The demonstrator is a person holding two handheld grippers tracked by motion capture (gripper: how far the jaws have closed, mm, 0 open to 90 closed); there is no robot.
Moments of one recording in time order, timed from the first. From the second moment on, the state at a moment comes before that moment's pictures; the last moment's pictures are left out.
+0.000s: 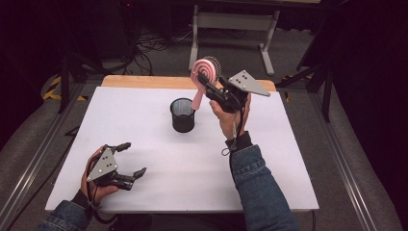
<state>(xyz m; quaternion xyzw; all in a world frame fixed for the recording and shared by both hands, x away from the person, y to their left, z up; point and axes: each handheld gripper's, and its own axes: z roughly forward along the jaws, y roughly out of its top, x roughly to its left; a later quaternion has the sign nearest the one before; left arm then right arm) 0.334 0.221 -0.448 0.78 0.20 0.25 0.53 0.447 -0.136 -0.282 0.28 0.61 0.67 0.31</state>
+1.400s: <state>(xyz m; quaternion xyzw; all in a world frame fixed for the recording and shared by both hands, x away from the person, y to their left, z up) 0.334 0.221 -0.449 0.79 0.20 0.25 0.52 0.479 -0.109 -0.343 0.33 0.63 0.65 0.26</state>
